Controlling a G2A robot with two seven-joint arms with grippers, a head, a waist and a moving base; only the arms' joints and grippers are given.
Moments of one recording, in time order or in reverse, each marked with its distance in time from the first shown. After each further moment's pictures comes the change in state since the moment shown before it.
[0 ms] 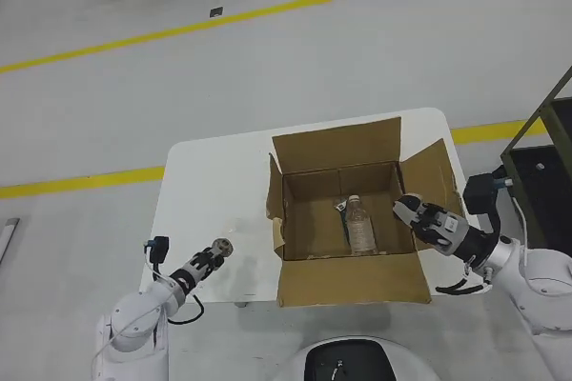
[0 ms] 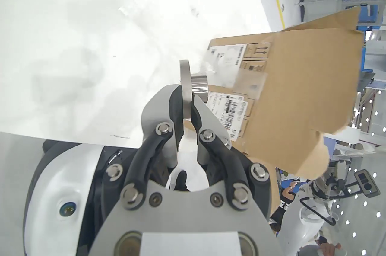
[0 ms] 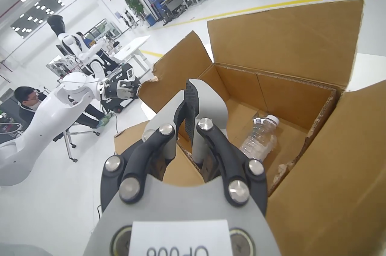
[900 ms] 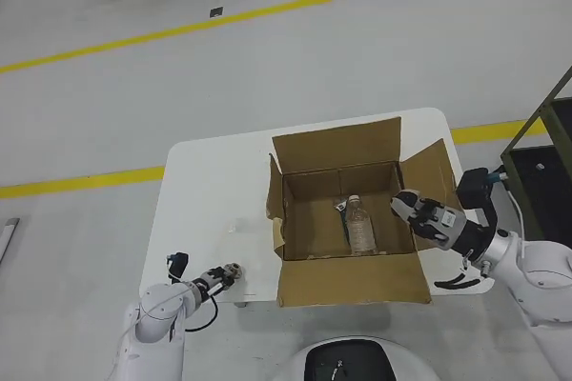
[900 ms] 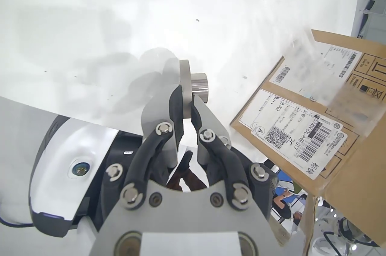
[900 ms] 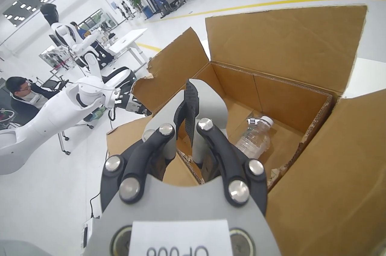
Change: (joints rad) left arm -0.089 0.027 0.110 0.230 0.062 0.139 -0.021; right arm 0.041 0.007 -0.003 0.006 -0.012 0.002 0.032
